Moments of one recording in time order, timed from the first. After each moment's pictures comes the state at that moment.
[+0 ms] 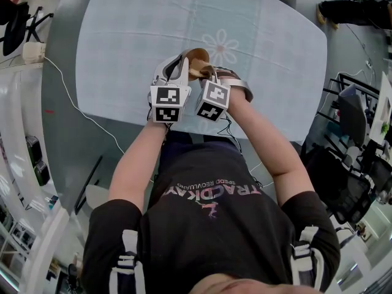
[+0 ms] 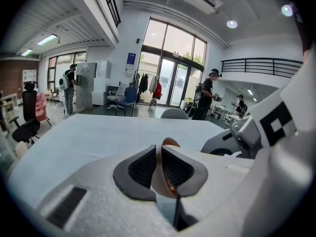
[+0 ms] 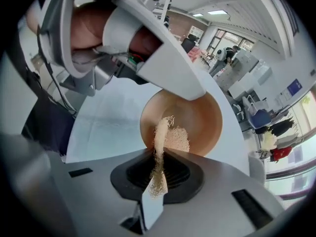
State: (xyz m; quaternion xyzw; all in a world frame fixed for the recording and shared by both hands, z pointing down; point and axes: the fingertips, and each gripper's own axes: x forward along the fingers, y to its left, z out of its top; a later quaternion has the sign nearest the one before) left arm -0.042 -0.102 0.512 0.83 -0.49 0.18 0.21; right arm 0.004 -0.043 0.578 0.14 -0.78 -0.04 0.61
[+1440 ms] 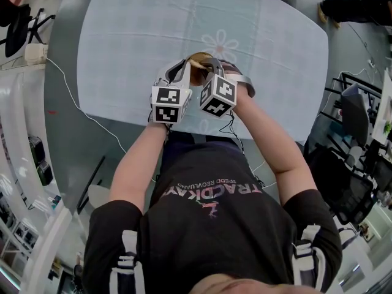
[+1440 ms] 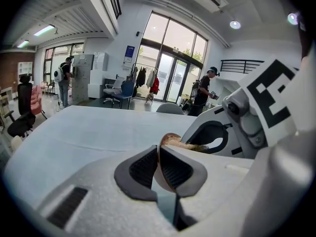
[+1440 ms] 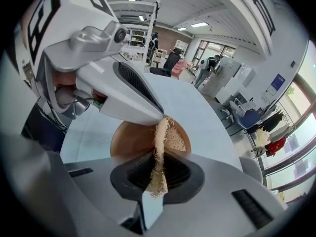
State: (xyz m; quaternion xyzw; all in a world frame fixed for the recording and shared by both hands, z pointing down) left arm -0.029 -0.092 0.523 0.83 -0.47 0.18 0.25; right arm 0.001 -0.075 0.548 0.20 -0.82 -0.04 0.54
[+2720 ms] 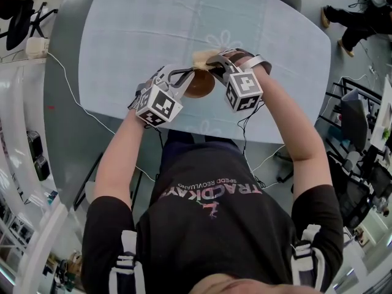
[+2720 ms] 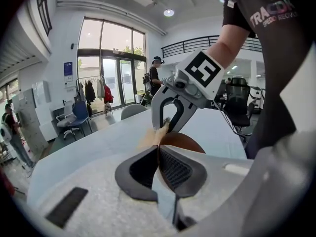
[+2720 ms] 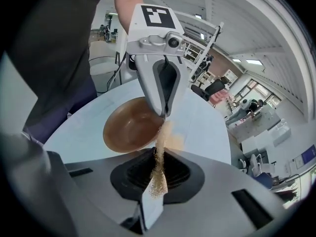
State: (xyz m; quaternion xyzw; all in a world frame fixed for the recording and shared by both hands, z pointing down) left arm -0.014 -0.058 0.518 0.93 -0.23 0.27 0.03; right arm 0.012 -0.068 0.539 -0.05 -0.82 -0.24 0.51
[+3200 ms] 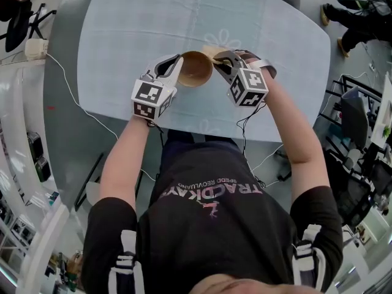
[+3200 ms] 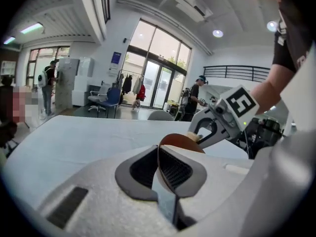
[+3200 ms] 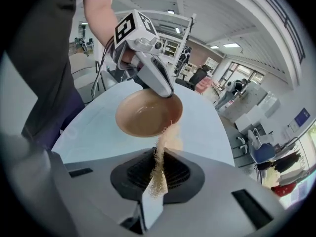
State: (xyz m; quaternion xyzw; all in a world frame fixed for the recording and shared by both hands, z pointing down) left arm -0.050 -0.099 0.508 0.89 -0.39 0.15 0.20; right arm 0.037 -0.082 0.538 0.05 -0.85 -0.15 0.51
